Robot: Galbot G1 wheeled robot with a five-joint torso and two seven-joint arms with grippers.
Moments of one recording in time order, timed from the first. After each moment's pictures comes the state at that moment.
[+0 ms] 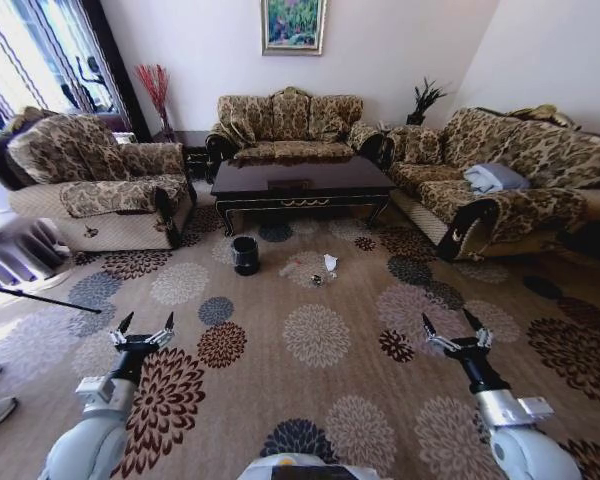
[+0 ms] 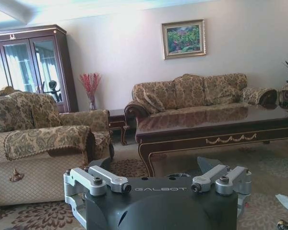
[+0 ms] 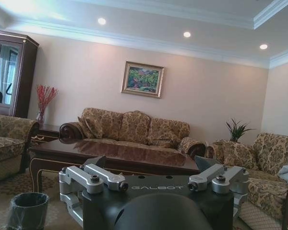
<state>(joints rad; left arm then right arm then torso) 1.74 -1.12 -0.82 -2.13 -0.42 -0.05 -0.10 -1.74 1.19 0.97 1.97 0.47 0.34 -0.26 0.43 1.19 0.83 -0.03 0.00</state>
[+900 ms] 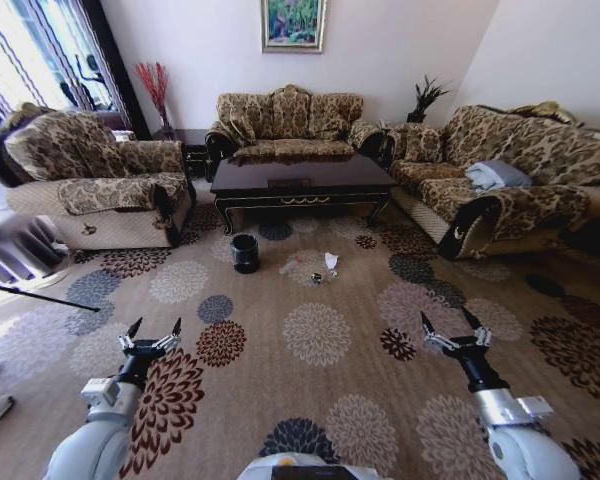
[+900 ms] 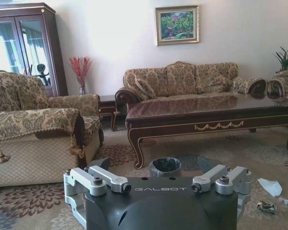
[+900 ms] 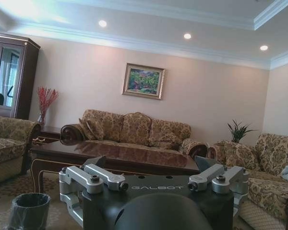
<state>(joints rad) 1.76 -1.13 -0.81 -2.15 -0.44 0.01 -0.06 -1.74 1.20 0.97 1.99 0.47 0.33 -0.26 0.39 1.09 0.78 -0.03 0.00</state>
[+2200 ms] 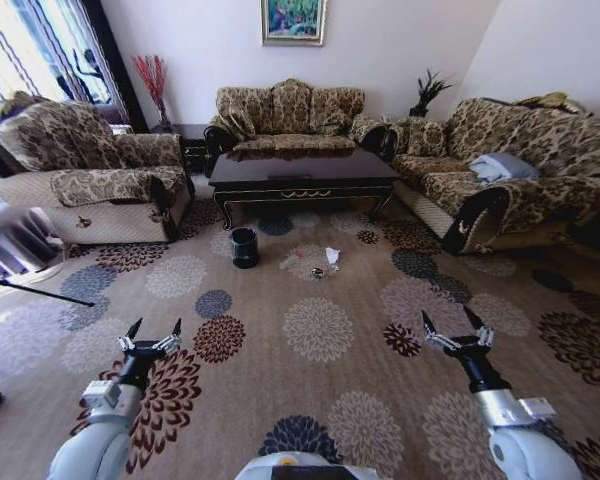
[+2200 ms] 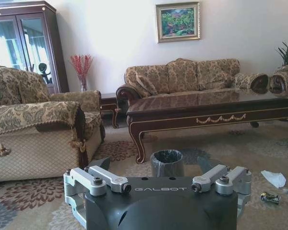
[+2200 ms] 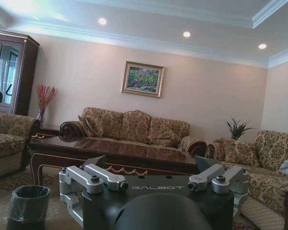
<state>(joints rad) 1.77 -1.15 -0.80 -2.15 -0.41 -0.01 -0.07 -1.75 1.21 0.97 2.01 0.46 0.33 -0.25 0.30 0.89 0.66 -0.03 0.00</state>
